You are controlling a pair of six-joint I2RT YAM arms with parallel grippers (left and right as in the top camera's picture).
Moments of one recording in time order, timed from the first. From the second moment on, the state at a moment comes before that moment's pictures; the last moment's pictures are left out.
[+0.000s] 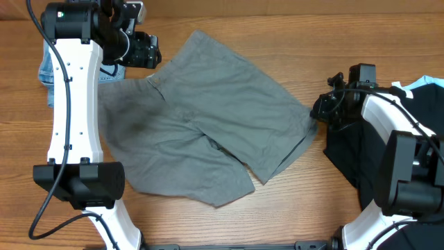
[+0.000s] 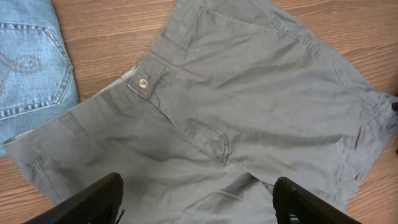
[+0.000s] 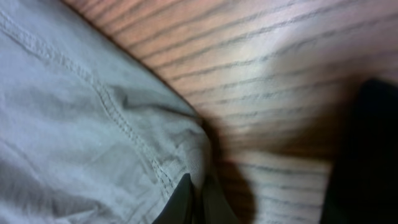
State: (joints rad) left arm 0.00 2.00 2.30 -1.48 0.25 0.08; right arm -0.14 1.89 1.18 -0.62 -0.40 0.12
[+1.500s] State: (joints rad) left arm -0.03 2.53 2.30 -1.44 0.21 0.27; right arm -0.18 1.47 1.41 -1.03 -0.50 0.20
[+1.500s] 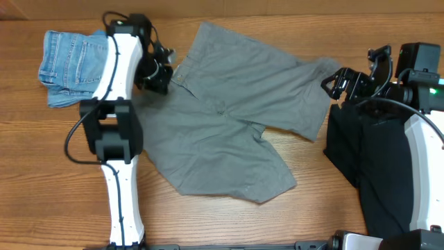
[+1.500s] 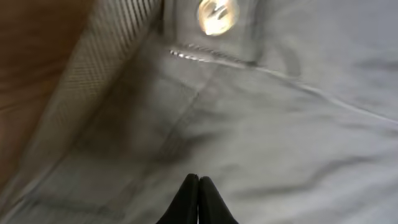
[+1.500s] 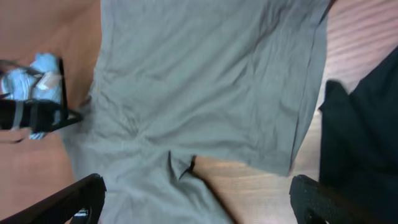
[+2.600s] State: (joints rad) left arm 0.23 2.53 2.29 -1.61 0.08 -0.03; right arm -0.15 1.56 1.39 -1.10 -0.50 0.30
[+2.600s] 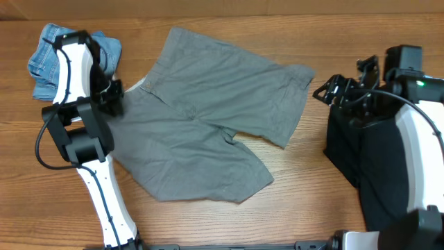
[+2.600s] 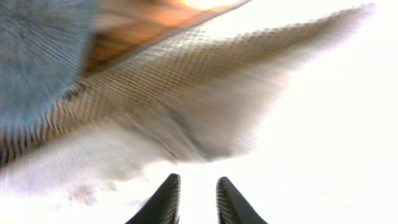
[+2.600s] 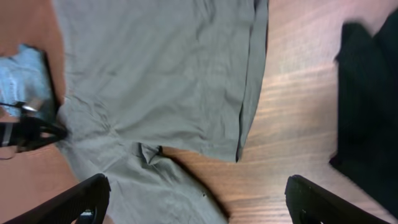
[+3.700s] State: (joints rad) left arm 0.08 2.20 2.29 -1.61 0.22 0.04; right arm 0.05 1.83 1.04 -0.54 -0.44 0.46
